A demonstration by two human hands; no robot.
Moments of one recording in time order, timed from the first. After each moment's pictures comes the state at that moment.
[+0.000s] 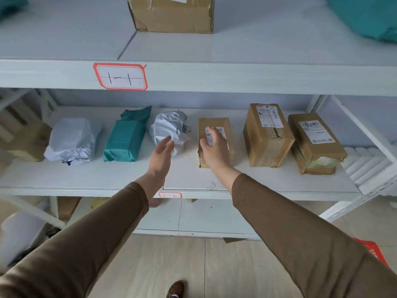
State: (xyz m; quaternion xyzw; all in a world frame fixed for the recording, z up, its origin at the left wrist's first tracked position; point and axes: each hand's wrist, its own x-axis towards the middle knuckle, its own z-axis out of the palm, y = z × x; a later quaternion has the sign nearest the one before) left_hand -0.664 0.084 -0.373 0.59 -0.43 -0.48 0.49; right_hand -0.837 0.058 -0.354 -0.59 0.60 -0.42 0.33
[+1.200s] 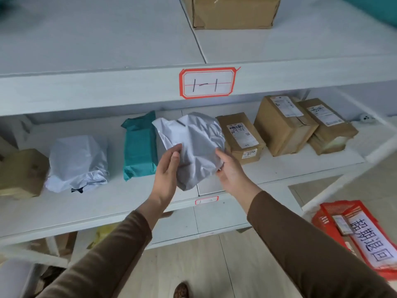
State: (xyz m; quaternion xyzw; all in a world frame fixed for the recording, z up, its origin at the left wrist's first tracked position) left_hand -0.528 0.095 -0.367 0.48 -0.53 -0.50 0.49; right_hand -0.717 0.065 -0.398 -0.19 0.48 -0.60 0.61
